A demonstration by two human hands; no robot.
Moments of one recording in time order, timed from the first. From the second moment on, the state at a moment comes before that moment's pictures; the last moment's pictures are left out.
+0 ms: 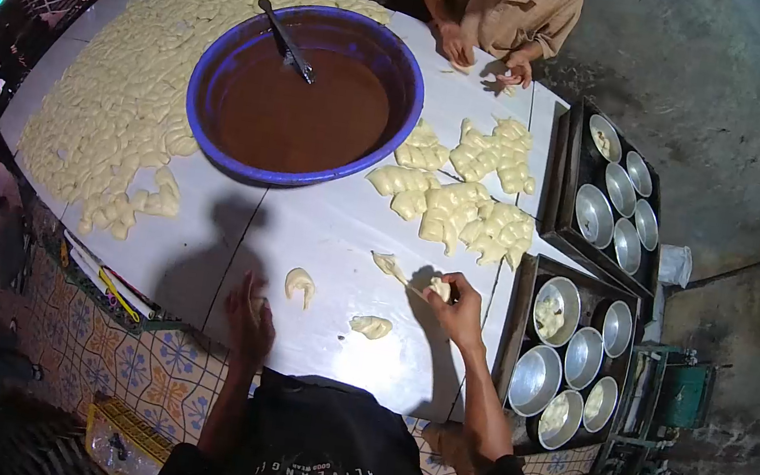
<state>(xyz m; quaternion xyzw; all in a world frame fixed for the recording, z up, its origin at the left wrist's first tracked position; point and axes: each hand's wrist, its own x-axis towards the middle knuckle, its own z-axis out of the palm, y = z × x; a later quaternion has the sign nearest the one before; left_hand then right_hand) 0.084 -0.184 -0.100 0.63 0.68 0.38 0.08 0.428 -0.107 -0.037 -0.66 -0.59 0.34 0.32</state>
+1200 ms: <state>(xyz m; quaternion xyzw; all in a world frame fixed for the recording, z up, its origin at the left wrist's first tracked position) 0.137 -0.111 -0.036 0.18 0.26 0.56 0.76 0.454 -0.116 -0.051 -0.71 -0.58 0.14 0.38</state>
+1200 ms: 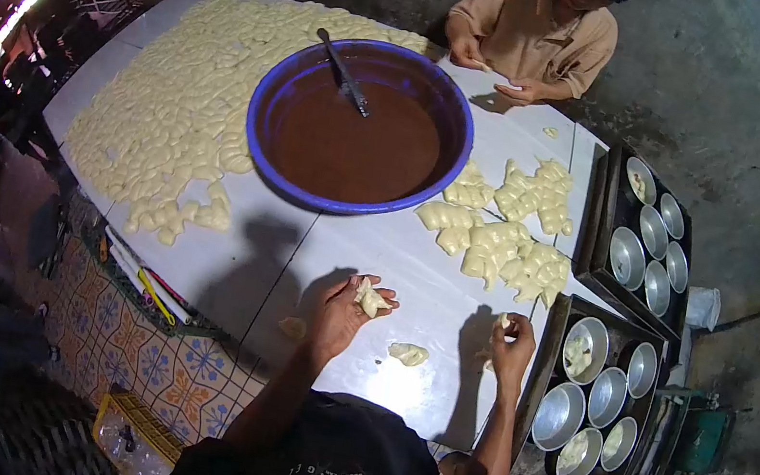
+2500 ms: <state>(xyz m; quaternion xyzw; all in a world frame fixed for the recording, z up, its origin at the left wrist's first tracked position) 0.167 -0.142 -0.032 0.14 0.20 0.43 0.87 0.341 -0.156 0.021 -0.40 -0.80 0.28 0.35</state>
